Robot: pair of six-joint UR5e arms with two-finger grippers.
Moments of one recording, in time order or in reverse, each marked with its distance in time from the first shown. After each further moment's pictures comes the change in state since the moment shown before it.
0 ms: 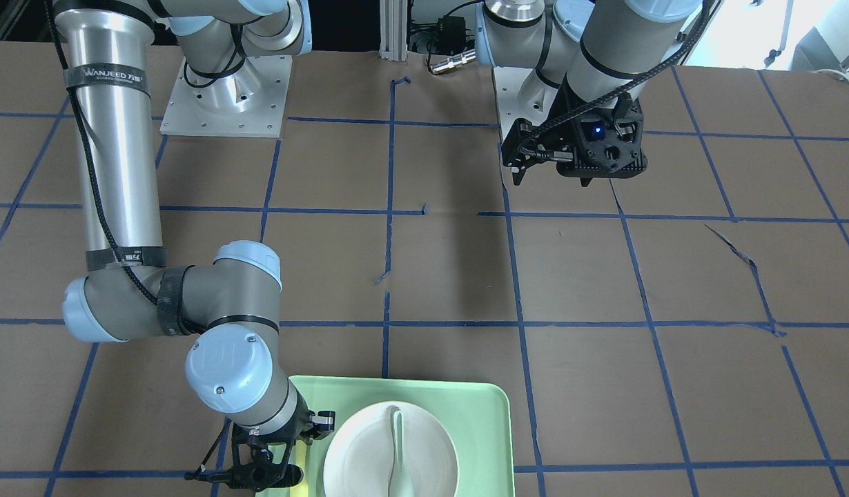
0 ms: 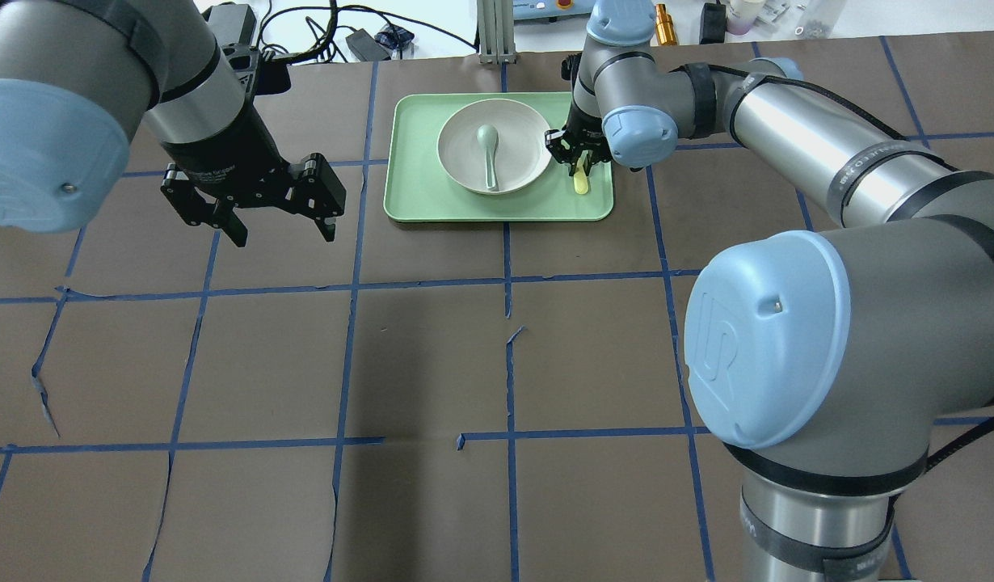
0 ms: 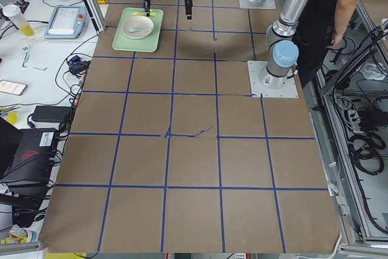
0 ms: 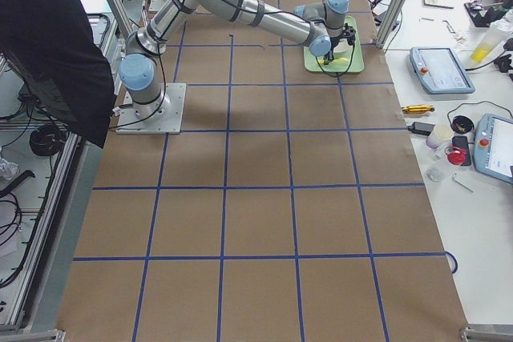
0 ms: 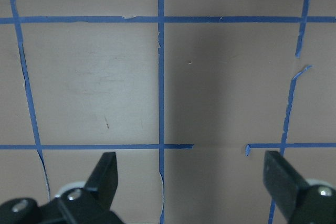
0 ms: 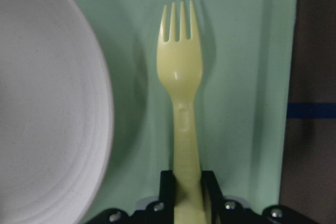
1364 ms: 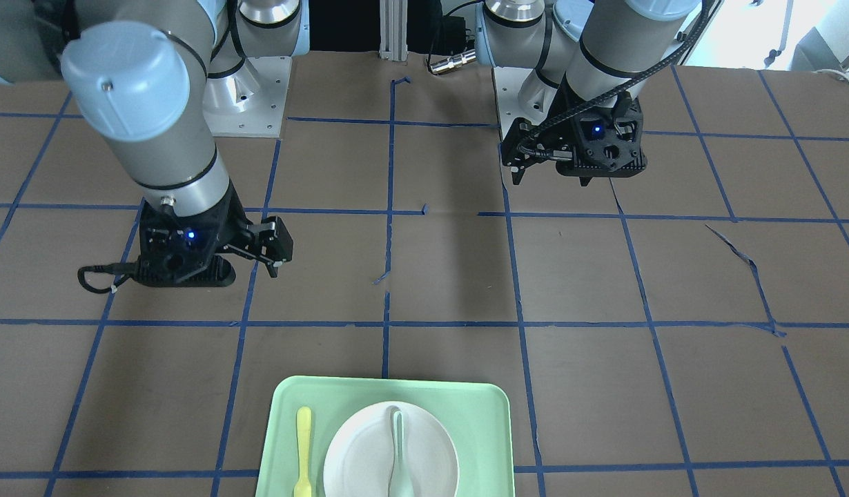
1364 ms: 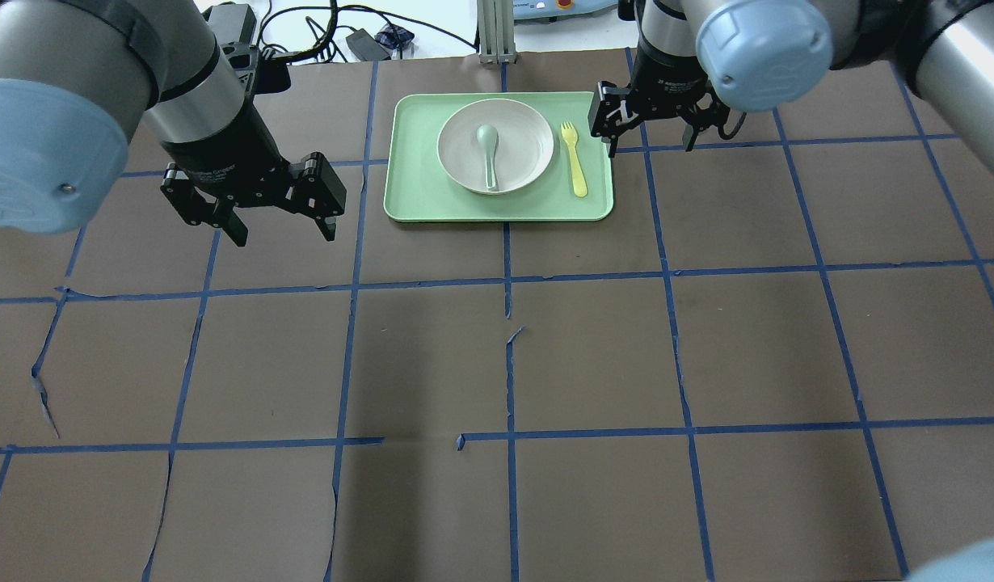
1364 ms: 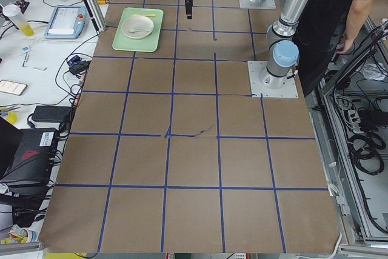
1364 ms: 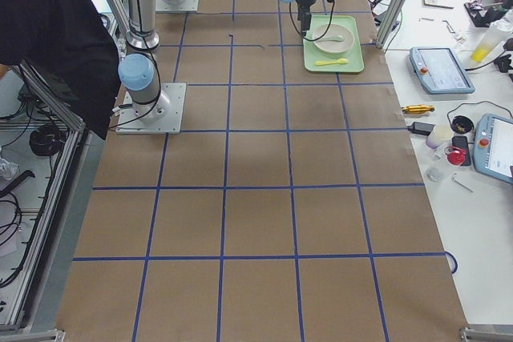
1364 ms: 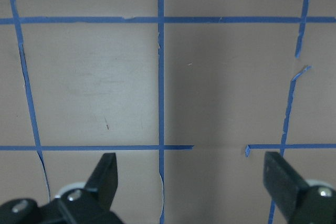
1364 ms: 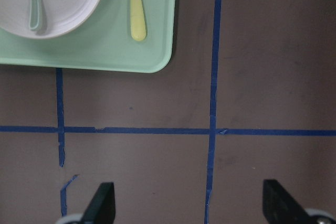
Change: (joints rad) left arm -0.003 0.002 0.000 0.000 -0.001 -0.003; right arm -0.024 -0.579 0.235 0.406 -0.079 -0.048
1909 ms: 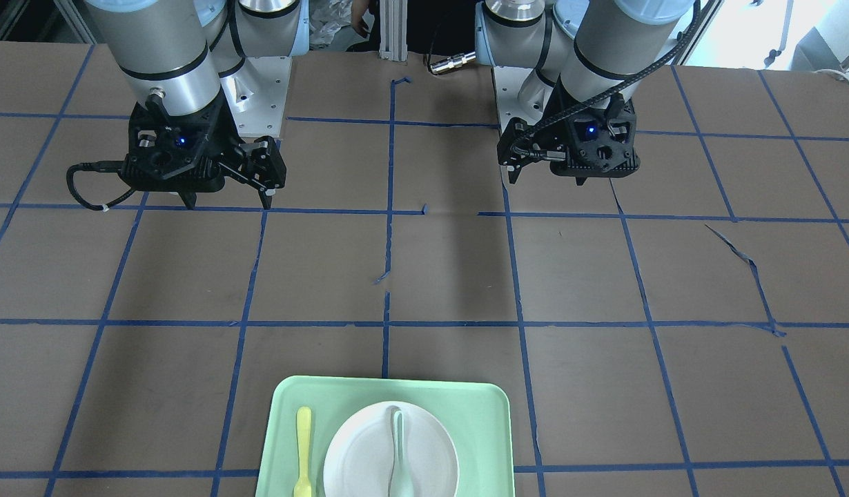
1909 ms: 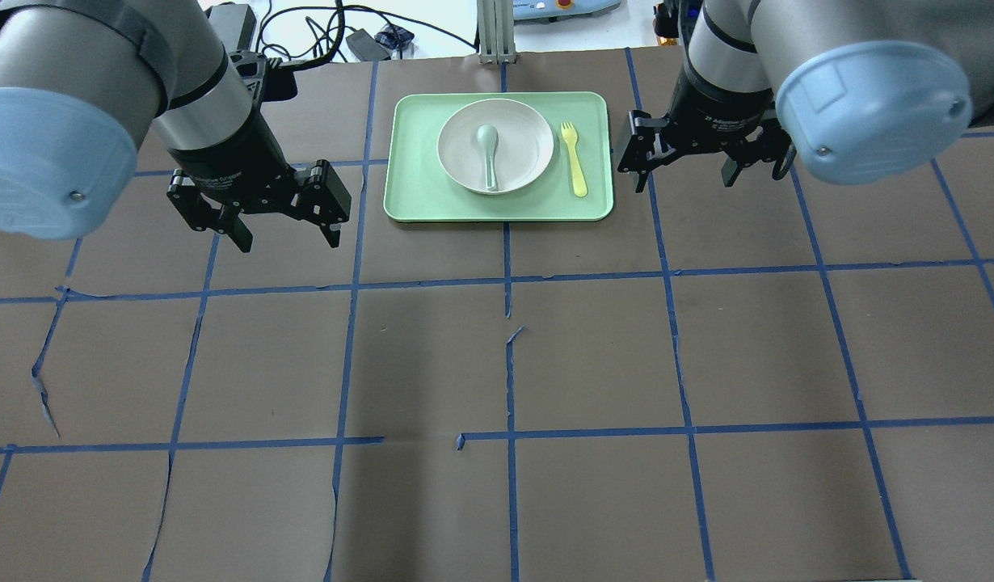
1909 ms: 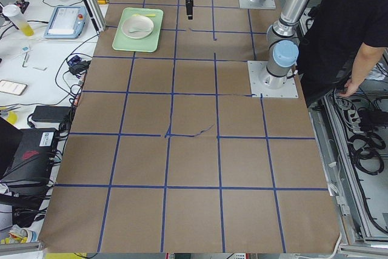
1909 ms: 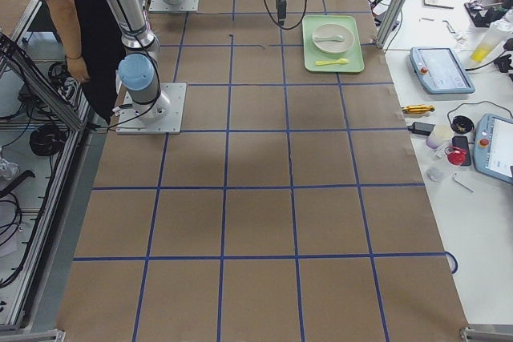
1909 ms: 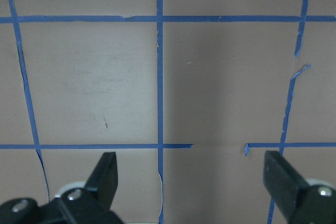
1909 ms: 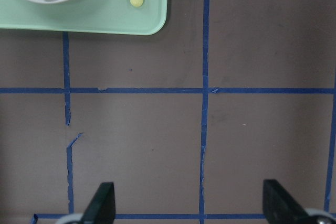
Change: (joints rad) left arm -0.007 0.003 -0.012 0.000 0.001 0.001; right arm -0.004 -0.162 0.085 0.059 0.004 0.010
